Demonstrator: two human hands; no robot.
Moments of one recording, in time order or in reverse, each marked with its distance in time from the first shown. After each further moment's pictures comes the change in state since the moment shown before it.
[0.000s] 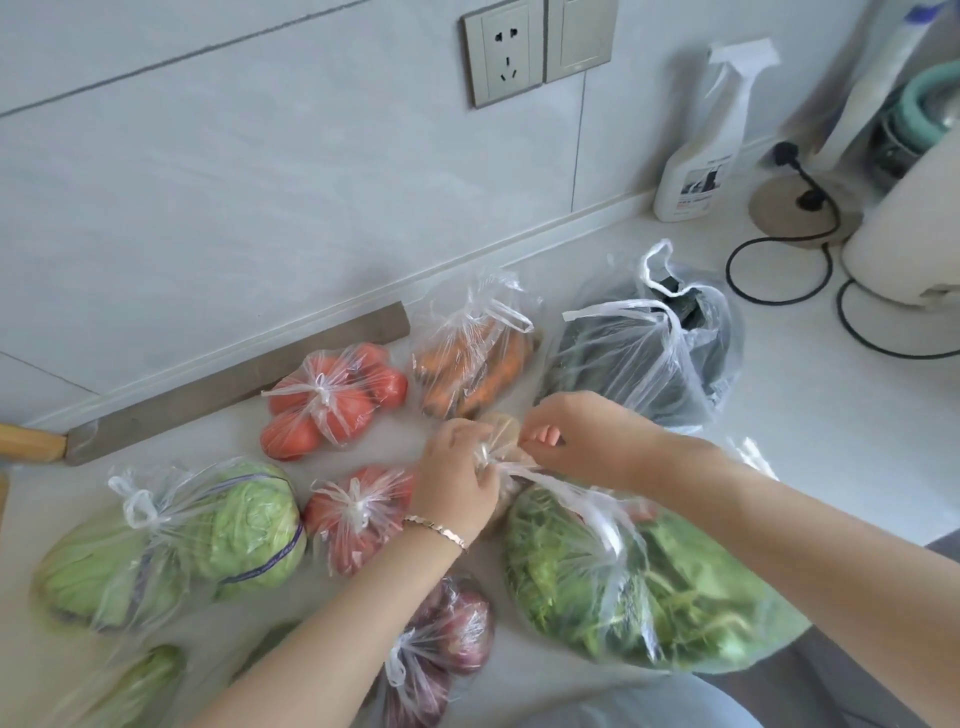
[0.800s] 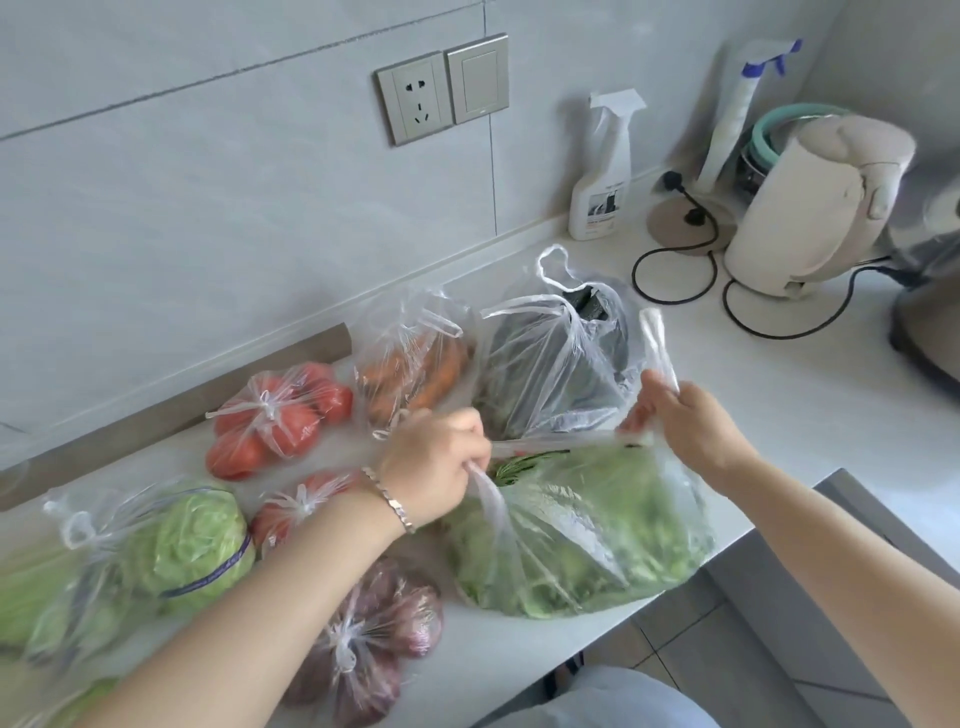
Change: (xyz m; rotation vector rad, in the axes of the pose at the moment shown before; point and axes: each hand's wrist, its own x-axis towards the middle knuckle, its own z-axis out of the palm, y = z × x) left_hand -0.017 0.059 -0.031 0.277 -0.074 0.679; right_hand -0.108 0.089 -0.005 0.685 0.638 0.452
